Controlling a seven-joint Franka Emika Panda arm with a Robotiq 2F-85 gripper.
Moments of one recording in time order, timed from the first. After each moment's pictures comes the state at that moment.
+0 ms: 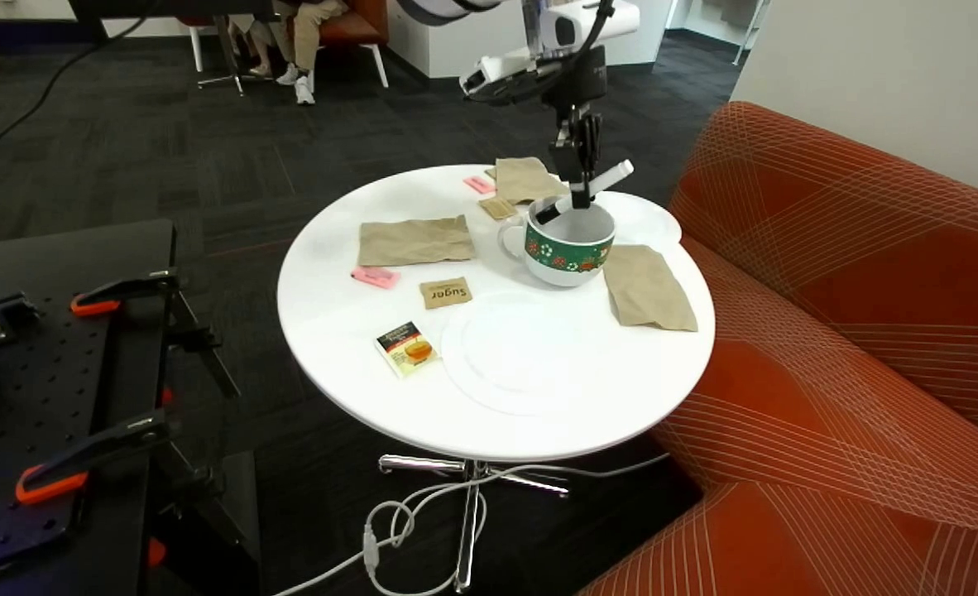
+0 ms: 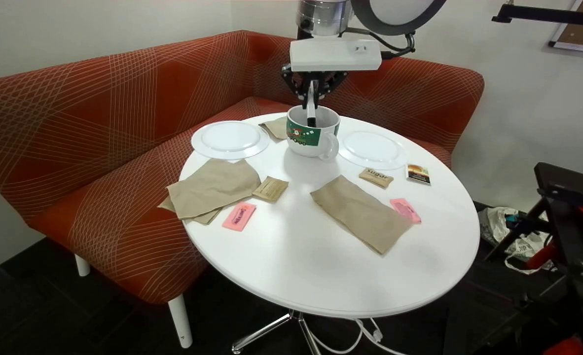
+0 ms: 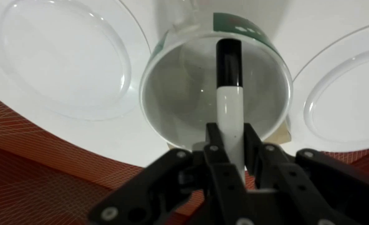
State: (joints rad) arm 0.28 0.62 -0.26 -1.78 -0.30 2.53 1.22
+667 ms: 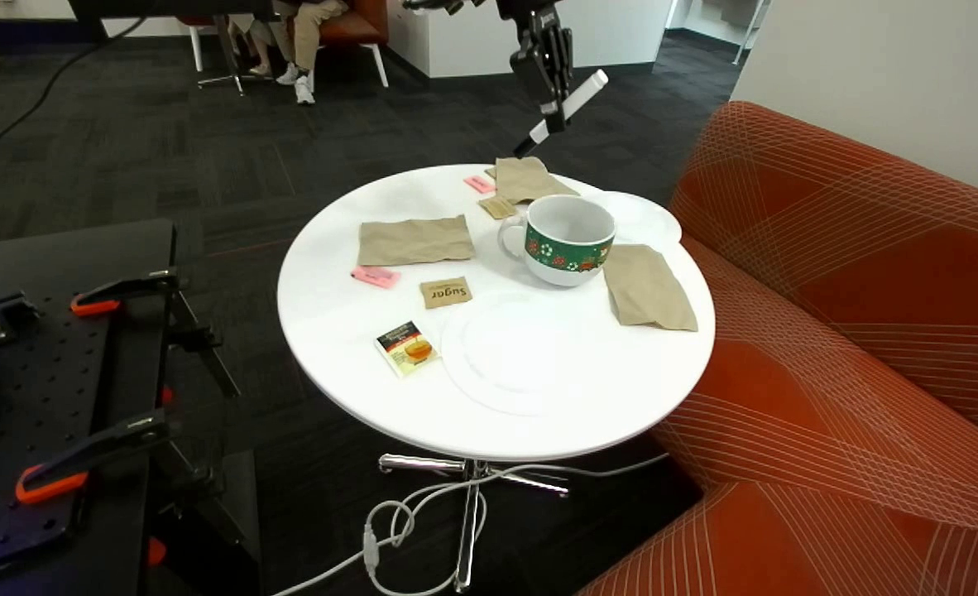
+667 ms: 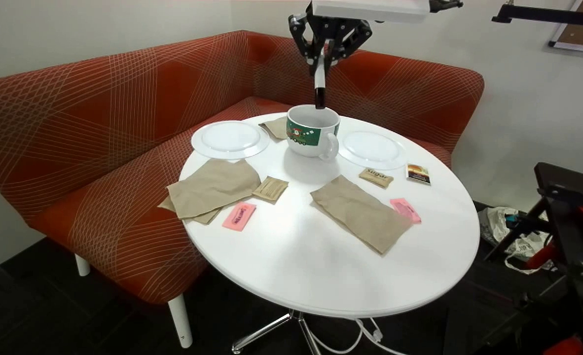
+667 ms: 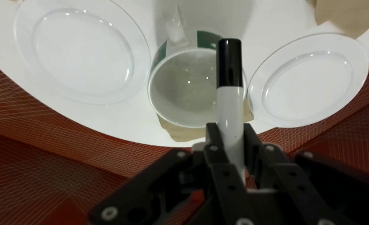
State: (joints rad) arm 0.33 0.36 -0.22 -1.98 -0.47 2.53 1.35
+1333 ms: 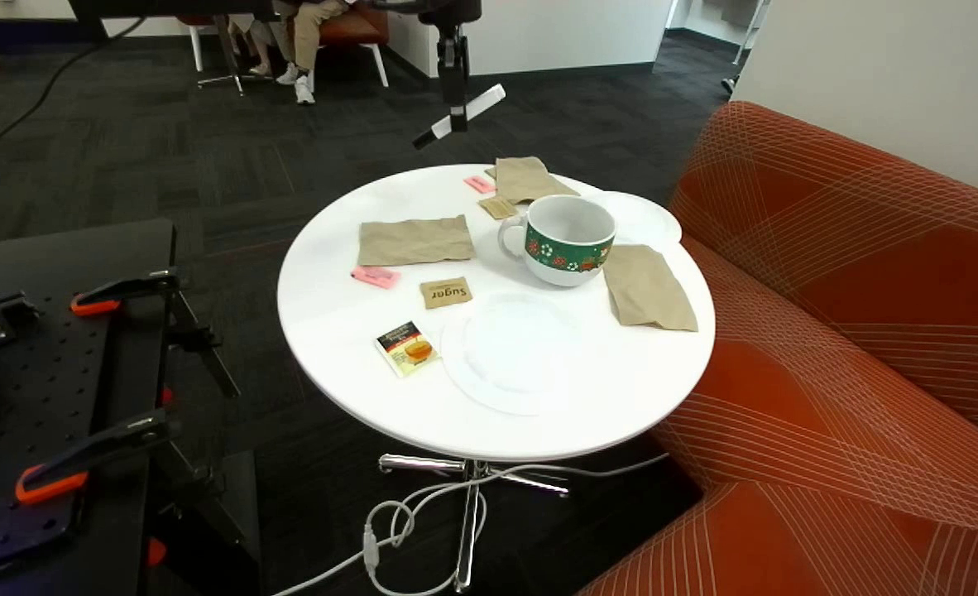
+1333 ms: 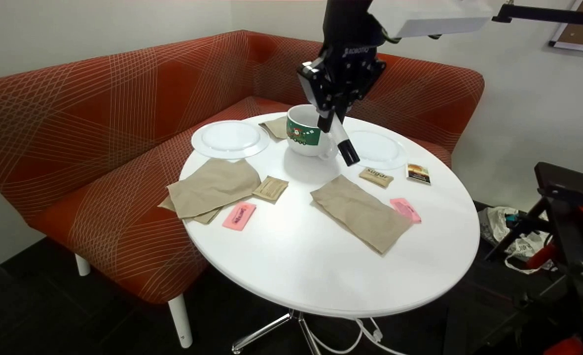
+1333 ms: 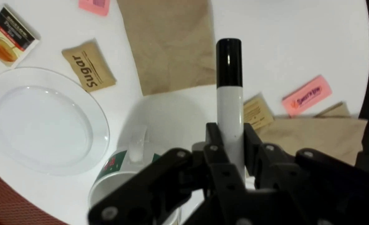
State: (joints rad) arm 0.22 0.31 0.04 -2.09 -0.17 2.49 0.82
